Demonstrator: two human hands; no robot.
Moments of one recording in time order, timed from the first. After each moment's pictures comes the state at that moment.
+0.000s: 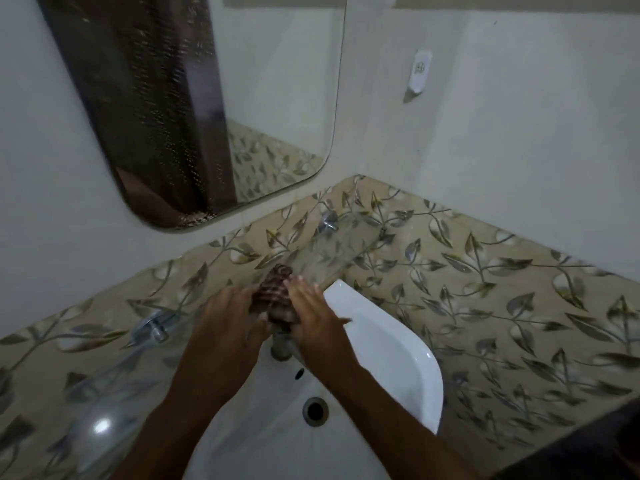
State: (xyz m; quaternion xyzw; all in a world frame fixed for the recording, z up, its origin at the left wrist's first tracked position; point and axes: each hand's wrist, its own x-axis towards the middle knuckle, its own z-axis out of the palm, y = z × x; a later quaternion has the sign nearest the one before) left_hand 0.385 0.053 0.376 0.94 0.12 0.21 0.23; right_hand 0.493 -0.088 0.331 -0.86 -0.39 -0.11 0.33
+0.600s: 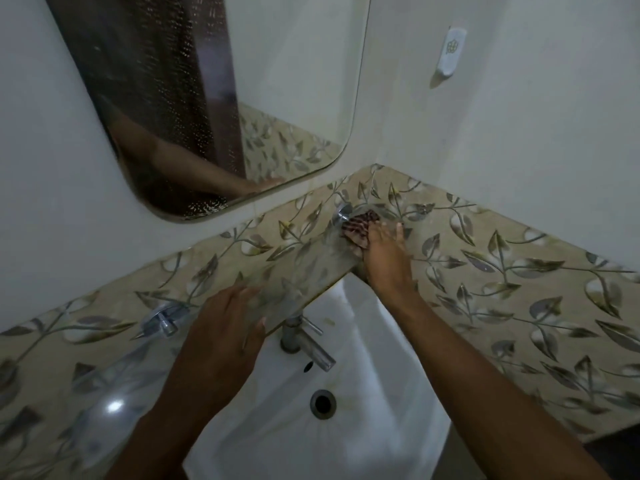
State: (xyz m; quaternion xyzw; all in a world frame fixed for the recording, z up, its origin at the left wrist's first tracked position) left_hand 0.377 0.070 0.364 0.95 0.07 0.21 0.21; right_hand 0.625 -0.119 0.370 -0.96 -0.20 -0.14 0.12
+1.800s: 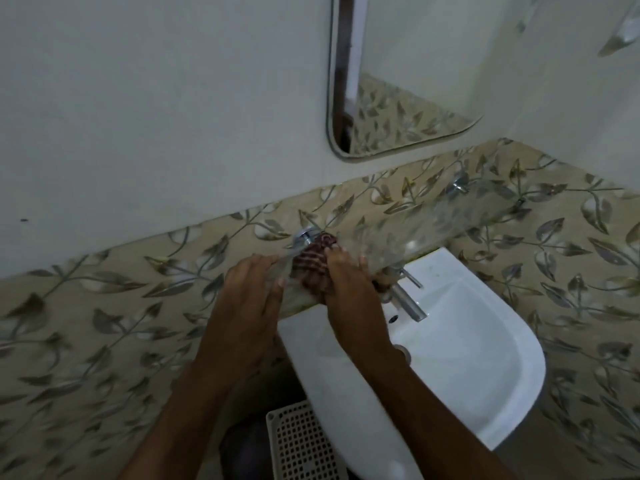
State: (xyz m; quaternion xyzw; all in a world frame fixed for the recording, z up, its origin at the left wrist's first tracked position) left_hand 0.220 0.116 0.368 0.91 0.24 0.26 0.24; right_hand 0.359 -0.002 0.333 -0.83 -0.45 -0.11 0.30
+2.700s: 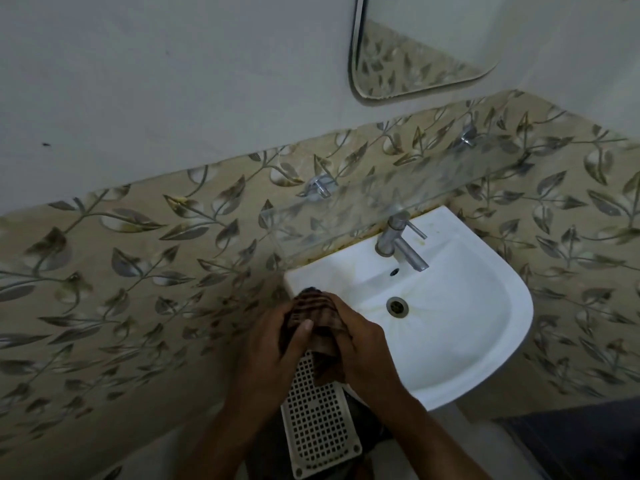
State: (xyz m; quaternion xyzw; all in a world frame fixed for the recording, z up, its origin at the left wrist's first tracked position) left_hand 0.131 0.043 0.295 0.80 0.27 0.21 0.50; right_hand 0.238 -0.078 0.315 -0.72 -0.36 0.20 0.56
